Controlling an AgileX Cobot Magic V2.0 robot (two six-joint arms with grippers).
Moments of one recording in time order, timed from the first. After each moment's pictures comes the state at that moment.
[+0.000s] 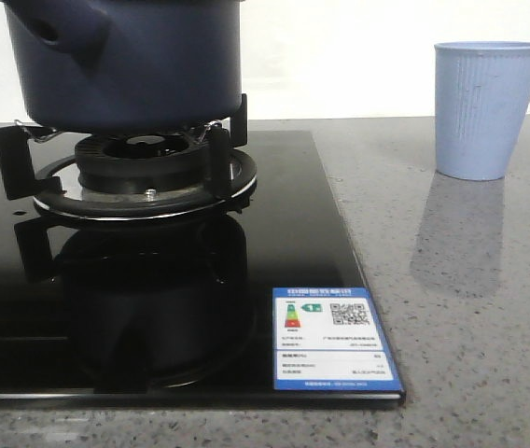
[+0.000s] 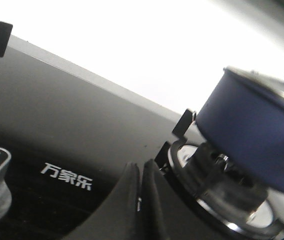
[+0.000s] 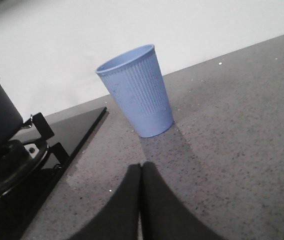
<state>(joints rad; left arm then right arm) -0.07 0.00 0.00 -0.55 0.08 0.06 0.13 -0.01 0.01 0.34 0.08 0.06</state>
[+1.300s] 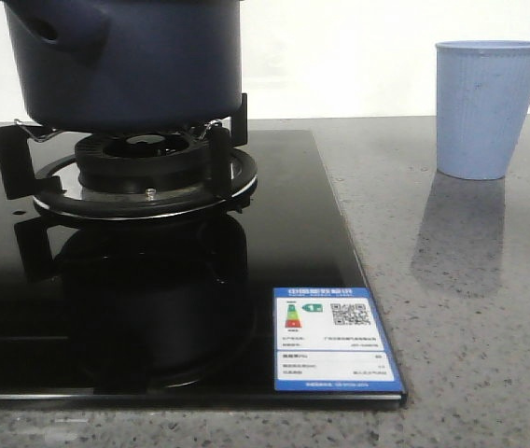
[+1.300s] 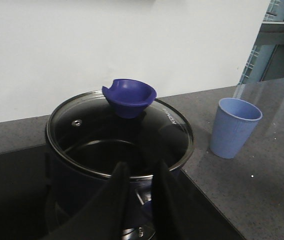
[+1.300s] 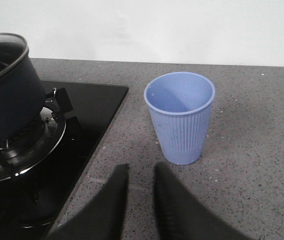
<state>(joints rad) -0.24 0.71 -0.74 -0.92 0.47 0.79 0.24 0.59 -0.65 0.12 0.44 0.00</state>
